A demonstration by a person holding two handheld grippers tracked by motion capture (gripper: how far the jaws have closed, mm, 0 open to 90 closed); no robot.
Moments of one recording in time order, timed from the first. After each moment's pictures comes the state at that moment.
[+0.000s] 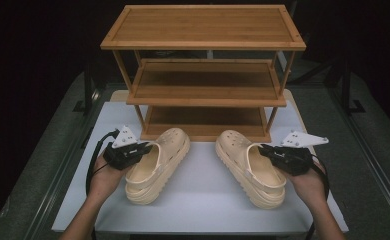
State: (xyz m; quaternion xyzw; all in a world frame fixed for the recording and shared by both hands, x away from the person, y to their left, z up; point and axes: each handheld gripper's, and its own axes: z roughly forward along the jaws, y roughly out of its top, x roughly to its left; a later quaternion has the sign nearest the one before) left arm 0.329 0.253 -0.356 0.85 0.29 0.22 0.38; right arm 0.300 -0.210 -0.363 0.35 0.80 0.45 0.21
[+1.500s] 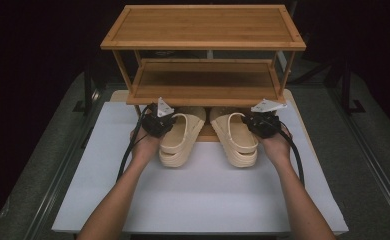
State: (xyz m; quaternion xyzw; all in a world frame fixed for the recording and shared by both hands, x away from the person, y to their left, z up) left arm 0.427 0.174 -0.373 0.84 0.31 0.30 0.35; right arm 0.412 -0.162 -0.376 0.39 0.78 0.41 0.27
